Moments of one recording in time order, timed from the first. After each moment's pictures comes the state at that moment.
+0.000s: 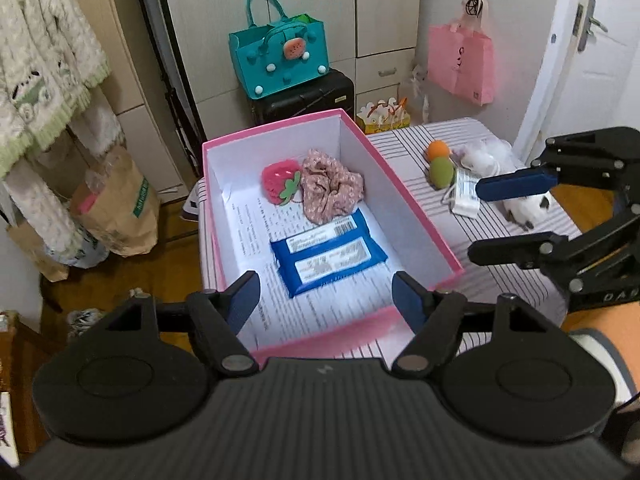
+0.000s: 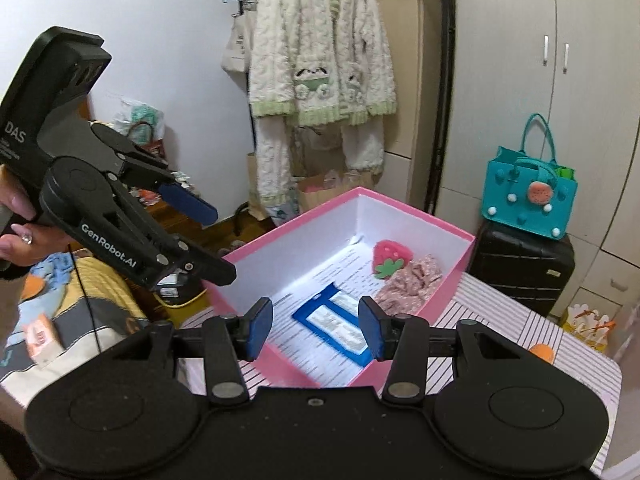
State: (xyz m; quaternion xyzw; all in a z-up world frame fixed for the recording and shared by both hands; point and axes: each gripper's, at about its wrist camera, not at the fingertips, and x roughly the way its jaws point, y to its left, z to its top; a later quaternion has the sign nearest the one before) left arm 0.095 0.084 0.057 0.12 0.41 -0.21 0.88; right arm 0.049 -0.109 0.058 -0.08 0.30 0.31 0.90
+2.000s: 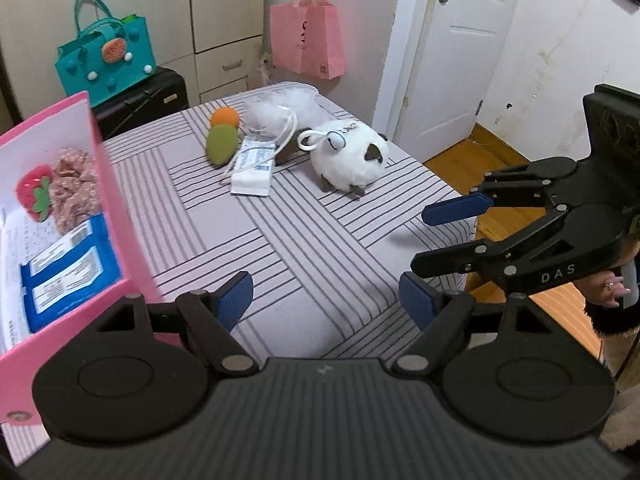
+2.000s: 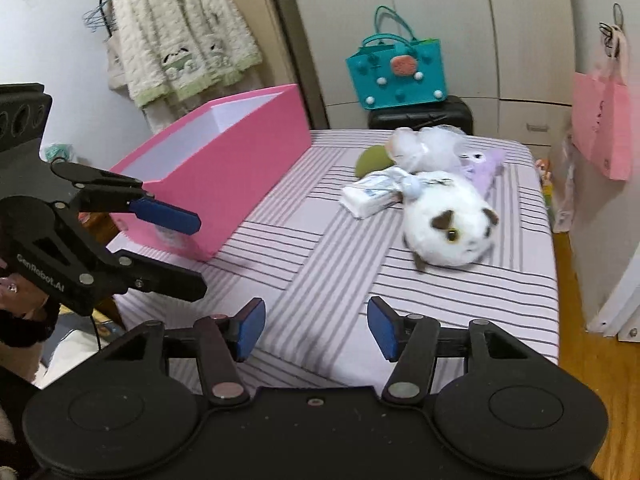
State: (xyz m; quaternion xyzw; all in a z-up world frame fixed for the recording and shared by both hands) left arm 0.043 -0.083 -0.047 0.13 0.39 -0.40 0.82; right arm -0.025 -0.284 -0.069 0.06 0.37 0.17 0.91
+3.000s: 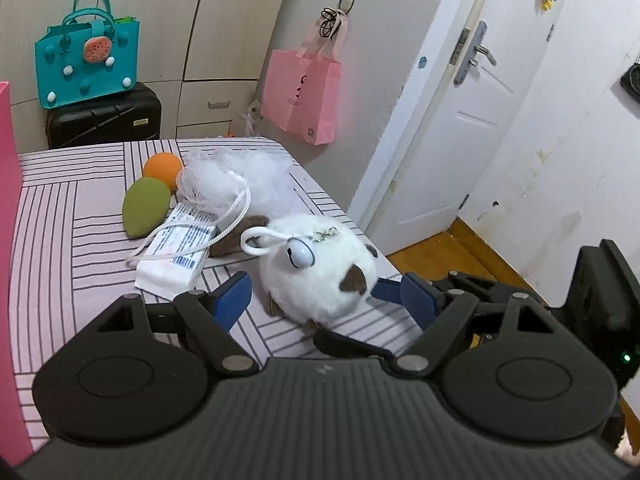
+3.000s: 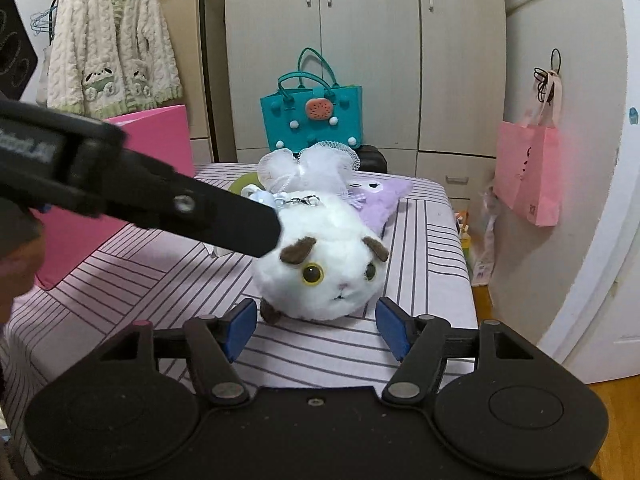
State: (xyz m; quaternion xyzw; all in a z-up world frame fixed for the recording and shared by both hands) left arm 0.110 -0.172 -0.092 -0.02 0.34 -0.41 0.84; right arm 0.027 -0.318 -0.126 0.00 0.28 0.05 0.96
